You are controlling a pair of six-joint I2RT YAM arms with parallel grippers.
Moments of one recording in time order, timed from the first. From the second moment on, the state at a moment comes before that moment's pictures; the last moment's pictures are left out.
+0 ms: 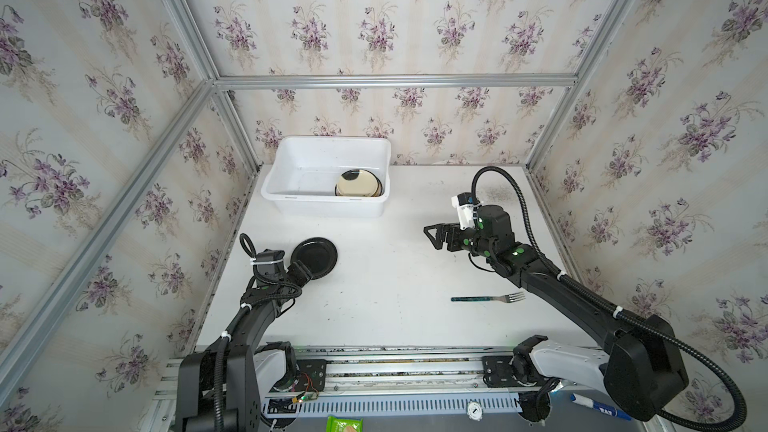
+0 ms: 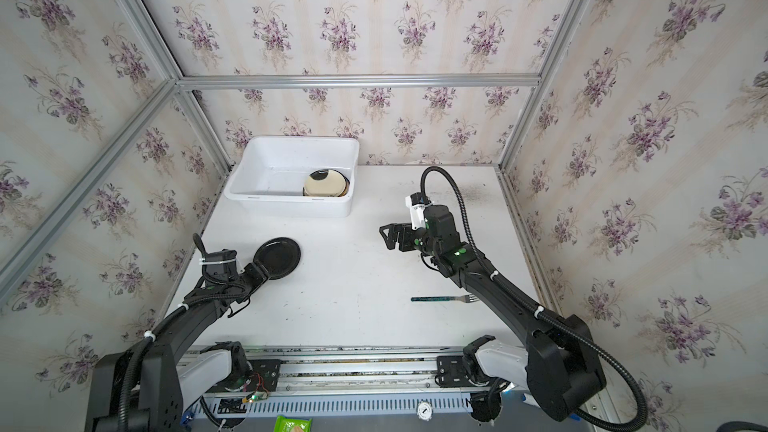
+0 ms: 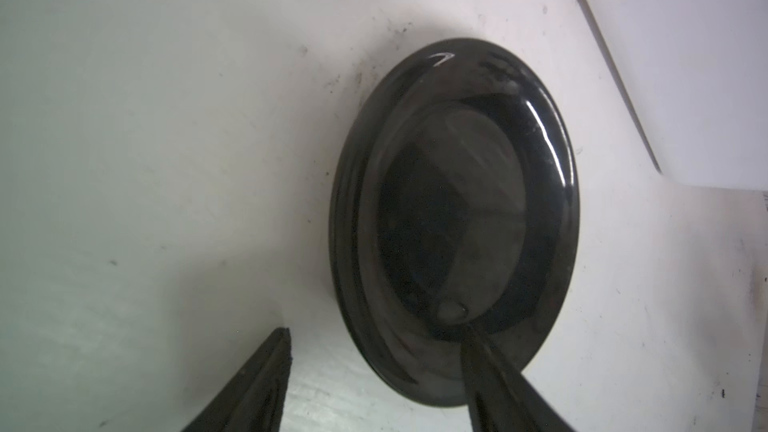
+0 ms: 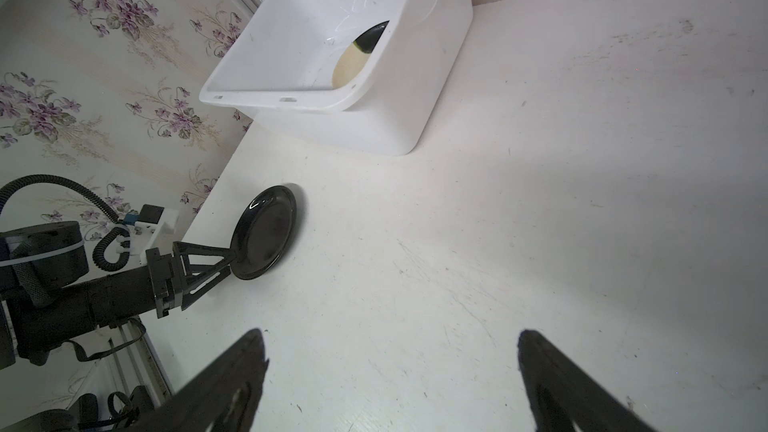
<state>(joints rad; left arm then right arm) 0.17 1.10 0.34 -0.16 0.20 -0.62 0.43 1.21 0.78 -0.11 -0.29 0.42</state>
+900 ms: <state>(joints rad) 0.23 1.25 0.28 0.11 0.45 -0.64 0.43 1.40 0.84 -0.01 -0.42 0.57</state>
